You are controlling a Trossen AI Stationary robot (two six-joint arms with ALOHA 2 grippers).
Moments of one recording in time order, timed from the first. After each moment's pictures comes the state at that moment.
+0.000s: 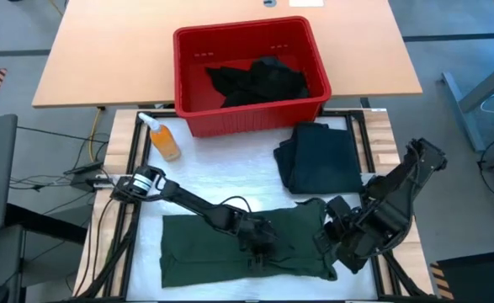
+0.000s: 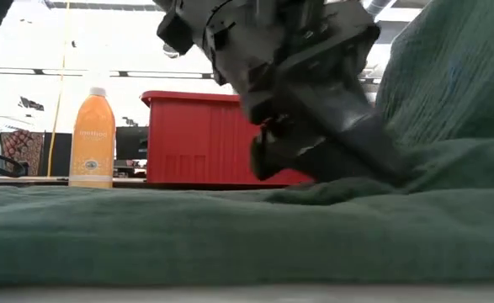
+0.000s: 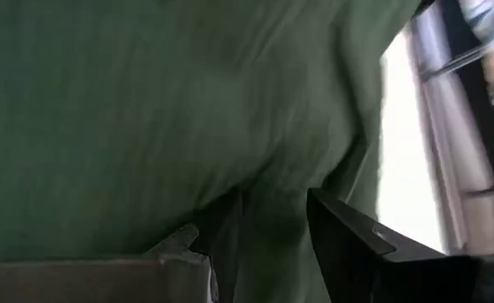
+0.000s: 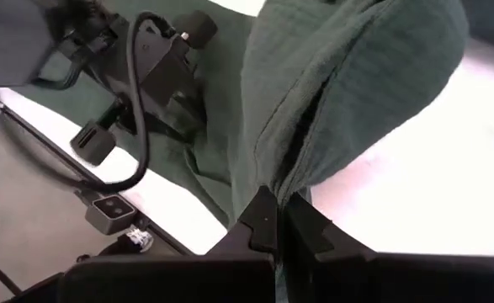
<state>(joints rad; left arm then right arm) -0.32 2.17 1.47 -0.04 0.15 -0.52 0.81 1.48 1.52 -1.34 0.39 1.86</state>
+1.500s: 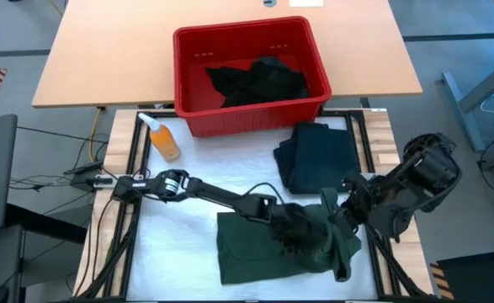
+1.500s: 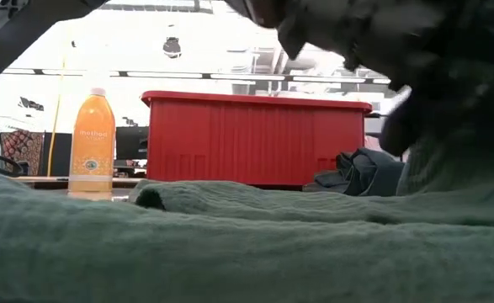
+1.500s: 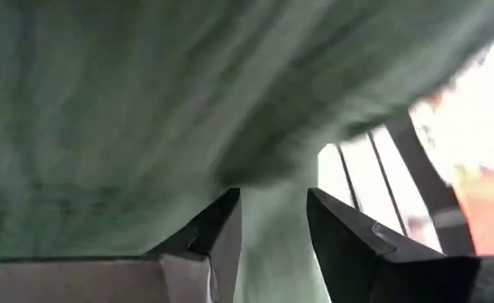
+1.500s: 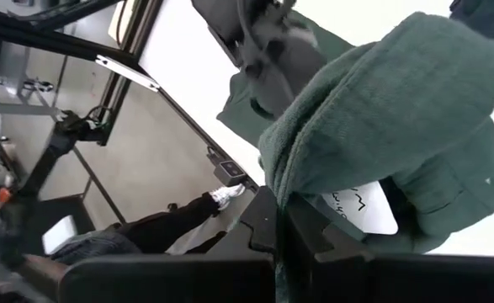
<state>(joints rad) -0.21 2.47 2.05 -0.12 0.35 -0.47 0.75 1.49 2.09 -1.57 0.34 1.65</state>
